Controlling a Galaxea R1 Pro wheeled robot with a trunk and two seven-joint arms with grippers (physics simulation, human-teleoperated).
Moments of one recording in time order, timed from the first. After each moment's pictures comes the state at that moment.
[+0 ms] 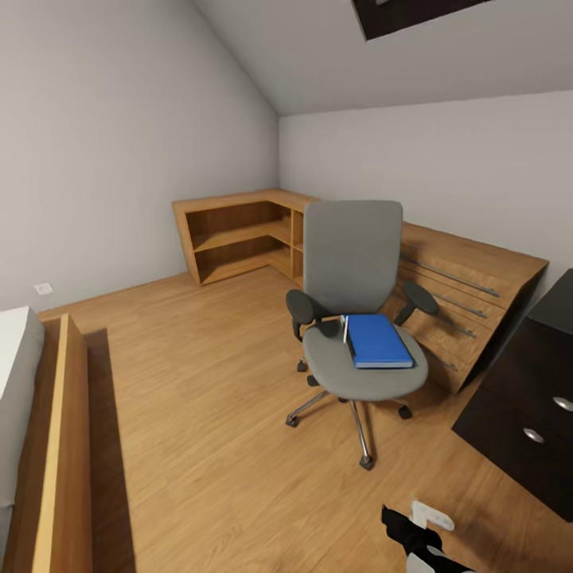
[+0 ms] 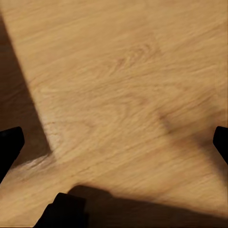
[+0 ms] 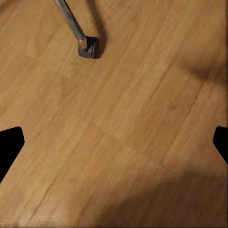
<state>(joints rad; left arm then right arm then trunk) 0.00 -0.06 0.04 -0.67 0.16 -0.09 0.09 -0.58 -0.03 -0.04 0.02 -0.35 -0.31 -0.07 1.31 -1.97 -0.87</state>
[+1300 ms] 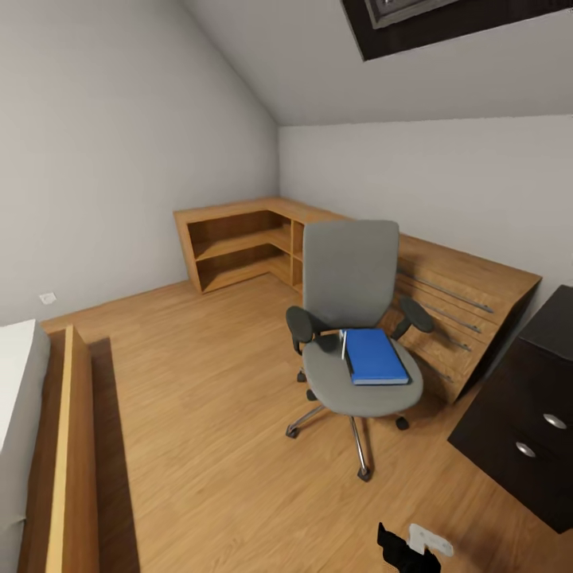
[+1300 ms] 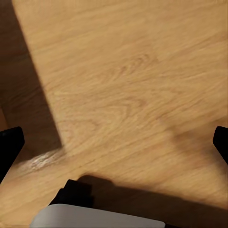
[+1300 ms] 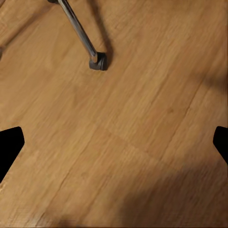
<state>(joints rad) 0.00 -0.07 0.03 -0.53 0.16 -0.25 0.09 -0.50 0.01 -0.04 0.02 -0.35 -0.44 -0.07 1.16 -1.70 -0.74</state>
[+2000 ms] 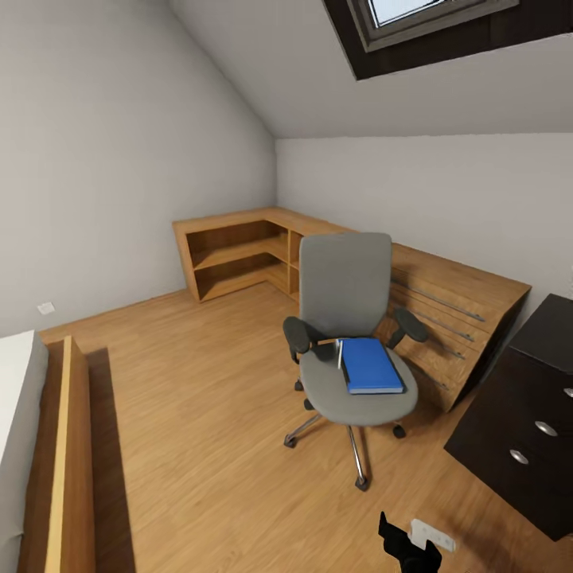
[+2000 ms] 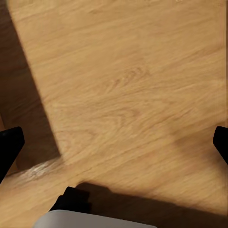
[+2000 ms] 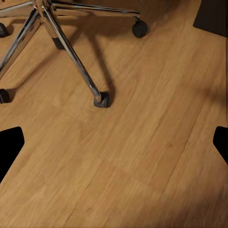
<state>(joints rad) 0.00 -0.07 0.03 -0.53 0.16 -0.26 0.09 -0.50 0.01 -0.04 0.02 -0.35 -0.56 -0.07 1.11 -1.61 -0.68</state>
